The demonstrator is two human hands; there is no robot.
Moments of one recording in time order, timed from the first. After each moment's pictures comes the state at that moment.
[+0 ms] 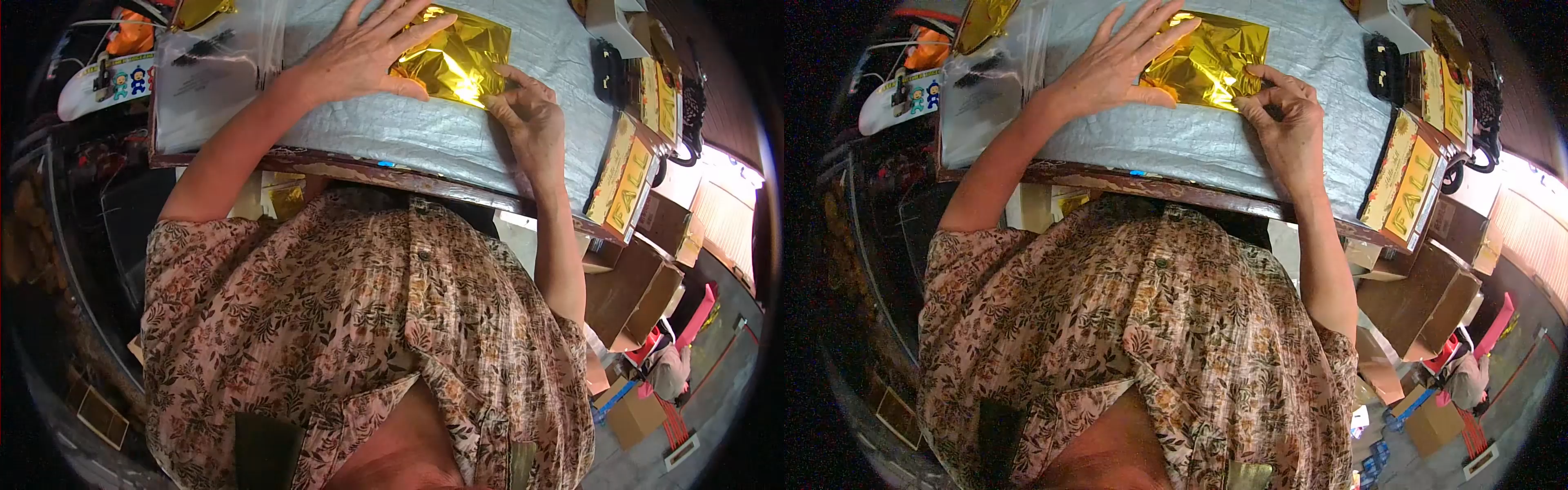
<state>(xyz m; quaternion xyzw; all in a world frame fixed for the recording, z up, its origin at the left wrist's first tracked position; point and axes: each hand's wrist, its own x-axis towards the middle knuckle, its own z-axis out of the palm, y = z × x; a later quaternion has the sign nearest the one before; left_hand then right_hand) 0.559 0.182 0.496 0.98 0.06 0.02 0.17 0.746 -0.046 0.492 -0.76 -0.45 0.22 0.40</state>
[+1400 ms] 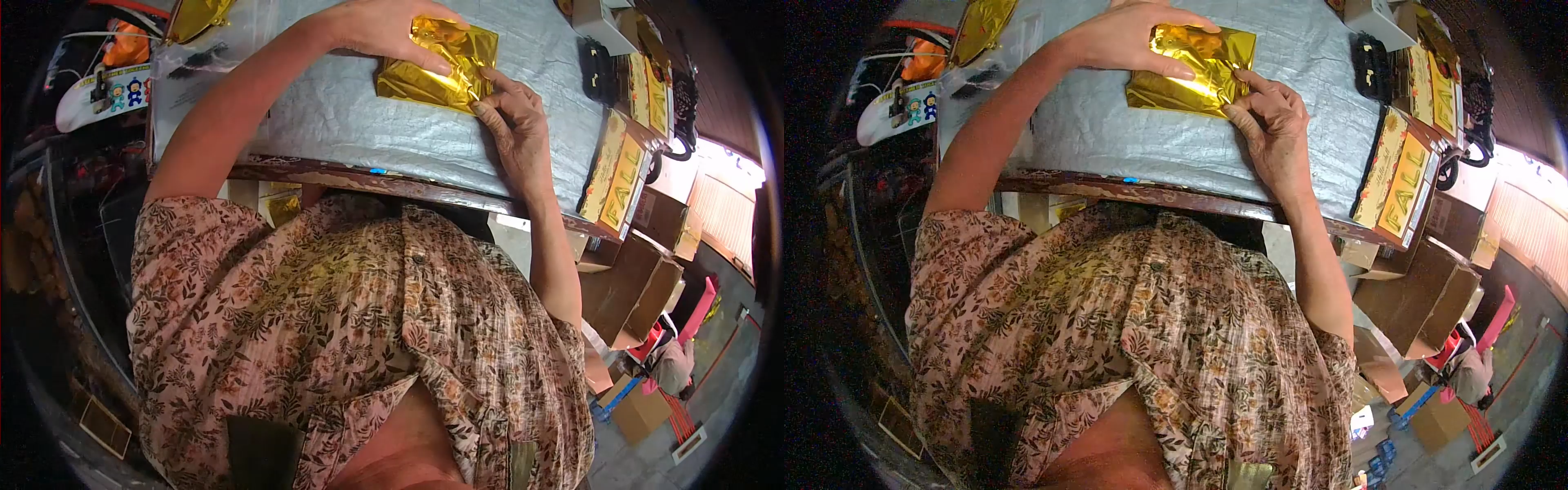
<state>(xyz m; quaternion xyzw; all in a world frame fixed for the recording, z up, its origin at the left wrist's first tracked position) 0.622 0.214 0.535 0.94 0.05 -0.07 0.33 0.743 -0.049 0.491 -0.74 -0.52 0.16 0.40</state>
